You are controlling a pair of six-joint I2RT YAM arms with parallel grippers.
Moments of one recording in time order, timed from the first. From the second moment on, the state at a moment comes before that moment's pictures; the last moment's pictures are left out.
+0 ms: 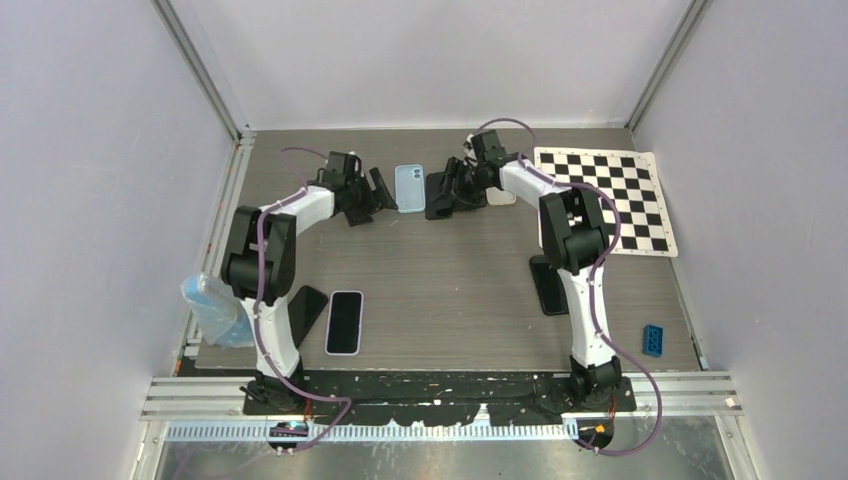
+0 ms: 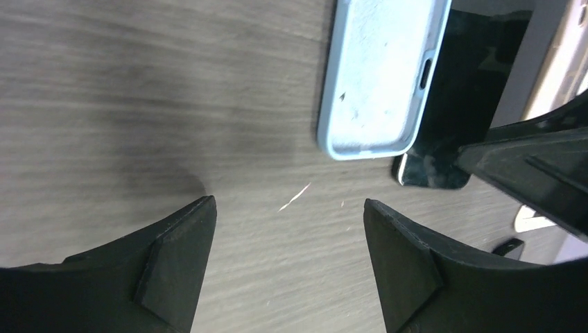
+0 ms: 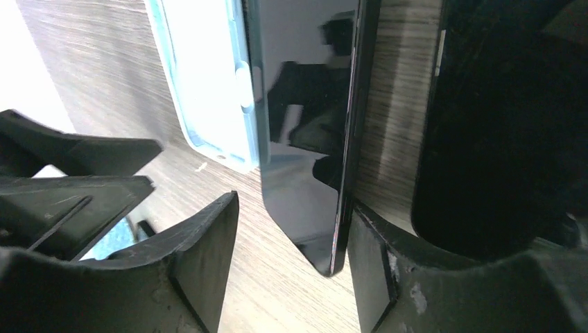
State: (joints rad) left arm -0.24 1.99 1.32 -0.18 0.25 -0.65; right arm 0.34 2.34 1.81 -0.40 -0.50 0.64
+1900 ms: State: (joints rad) left arm -0.32 1.01 0.48 -0.58 0.14 -0.74; right arm 0.50 1.34 0.96 -0.21 -0.39 0.72
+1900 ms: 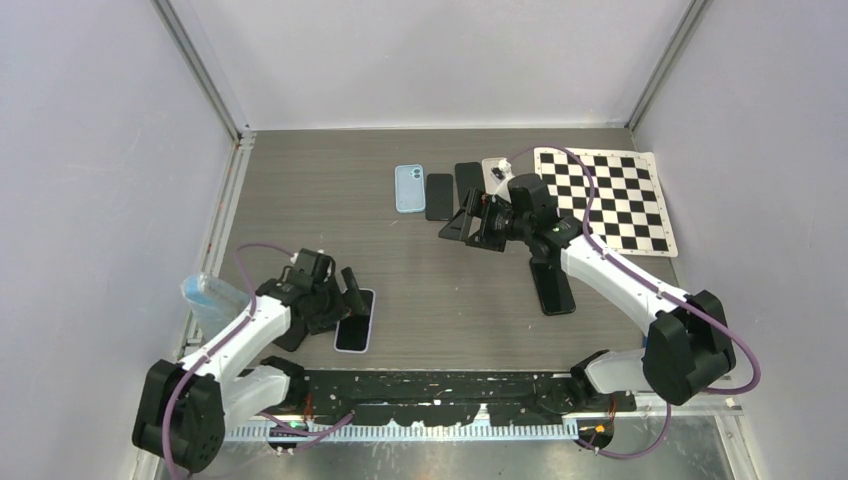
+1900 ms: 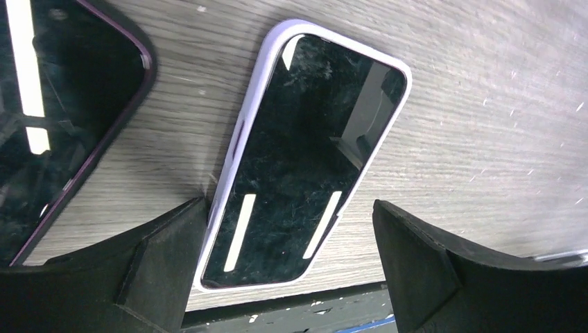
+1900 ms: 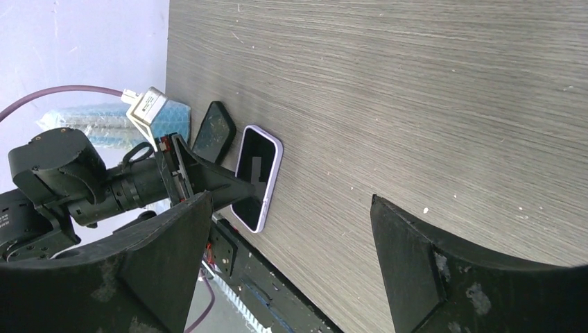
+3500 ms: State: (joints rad) left arm -0.72 1.30 0.69 -0.58 -0.26 -0.79; right arm 0.55 1.40 0.81 -0.08 -0.43 0.83
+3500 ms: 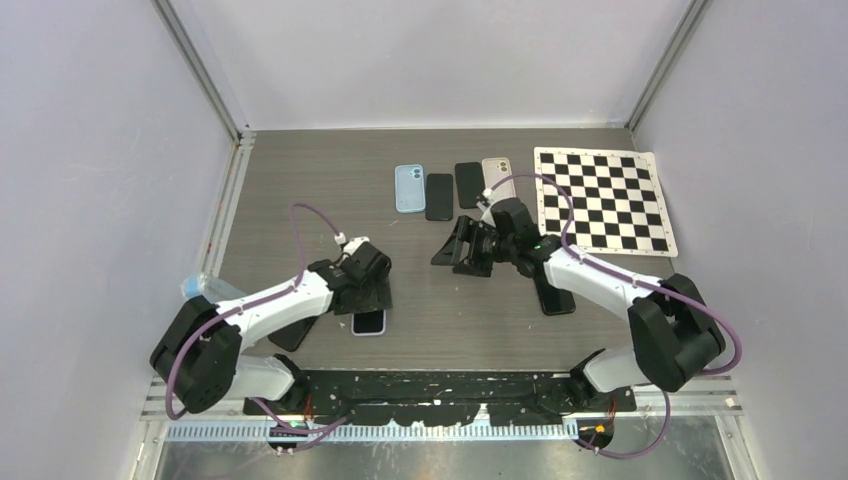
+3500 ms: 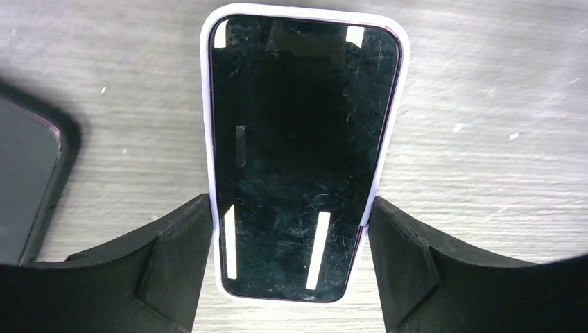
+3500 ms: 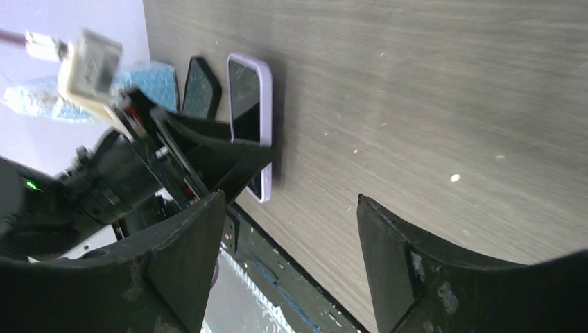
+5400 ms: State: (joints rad) left arm -0.32 1.17 0.78 -0.31 0.23 -0.86; right arm 0.77 1.62 0.85 0.22 -0.28 1.05
